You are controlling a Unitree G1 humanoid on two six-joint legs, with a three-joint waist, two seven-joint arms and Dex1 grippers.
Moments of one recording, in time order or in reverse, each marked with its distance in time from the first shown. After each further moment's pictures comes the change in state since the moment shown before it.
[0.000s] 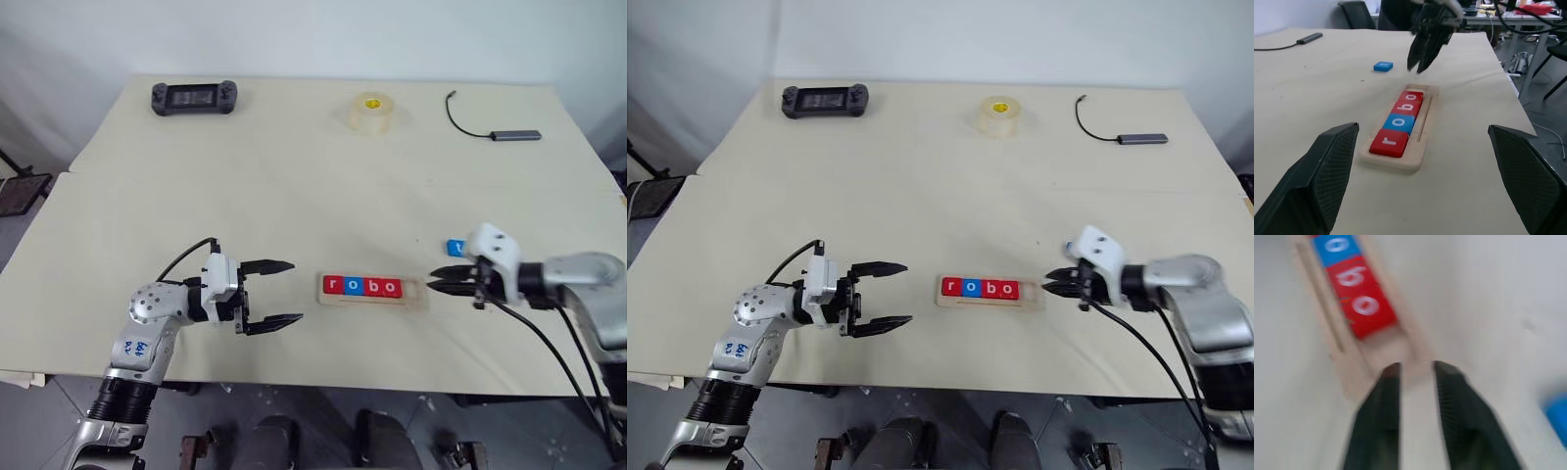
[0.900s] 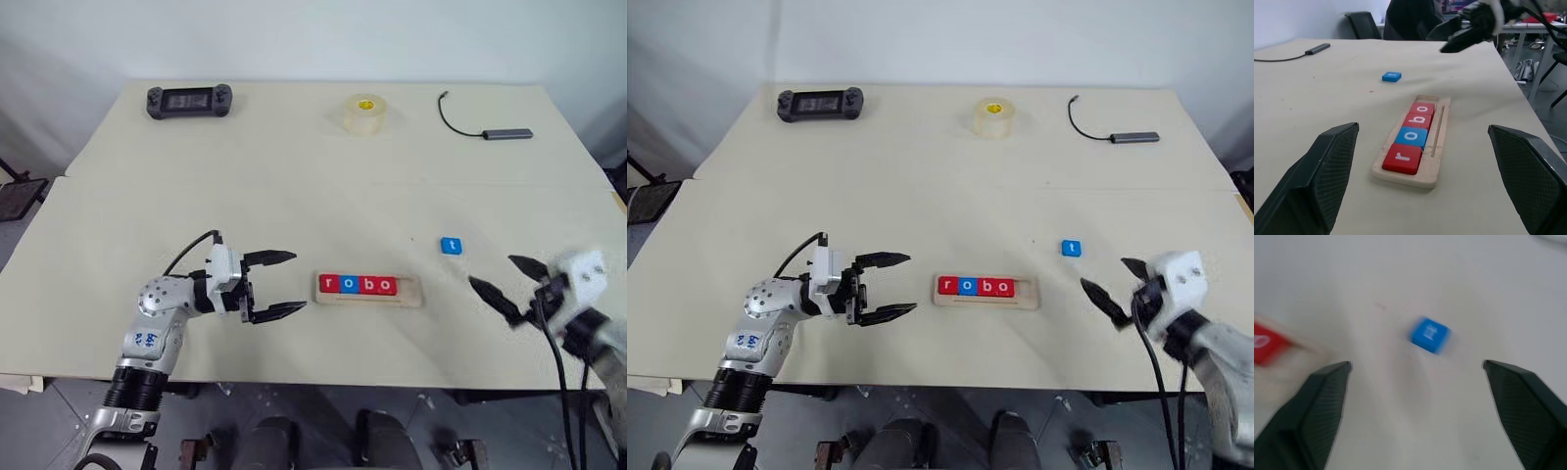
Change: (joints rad) left arm -0.058 -0.050 0.002 0.089 0.016 -0.038 0.010; right arm 0.166 0.189 -0.278 -0.155 0.151 0.203 -0.487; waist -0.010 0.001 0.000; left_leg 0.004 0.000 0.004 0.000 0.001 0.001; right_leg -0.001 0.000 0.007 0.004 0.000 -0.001
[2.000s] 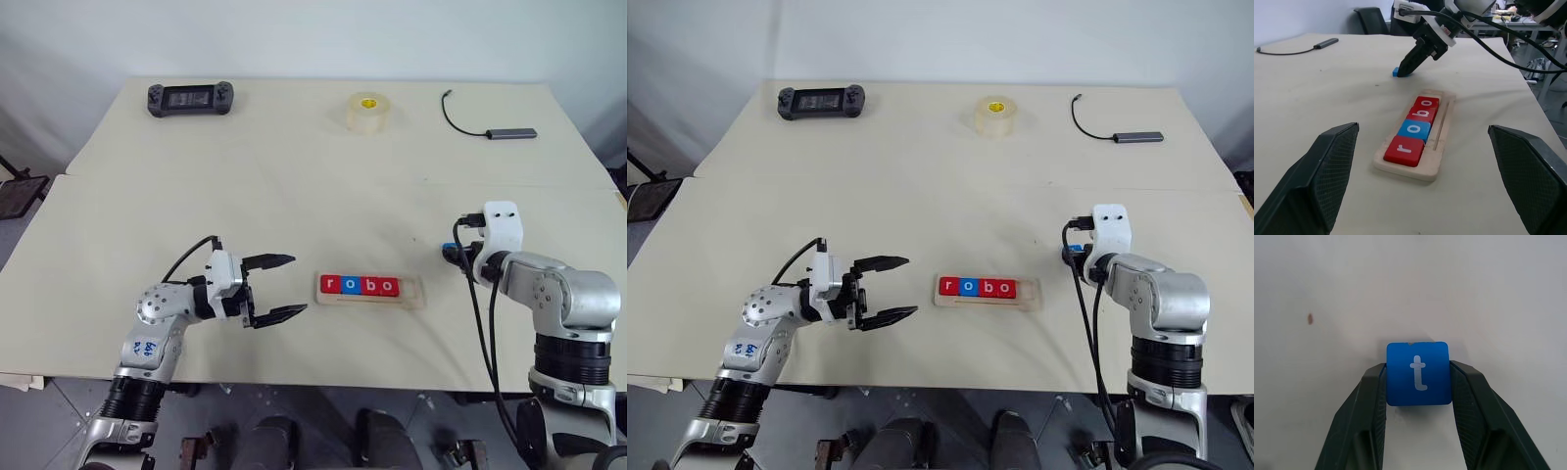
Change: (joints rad) left arm 0.034 0.001 0.000 -0.051 0.008 0.003 0.035; right arm -0.442 0.217 0.155 0.099 -0.098 0.558 -0.447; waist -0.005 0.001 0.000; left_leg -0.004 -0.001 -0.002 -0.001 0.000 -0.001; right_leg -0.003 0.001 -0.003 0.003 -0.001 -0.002
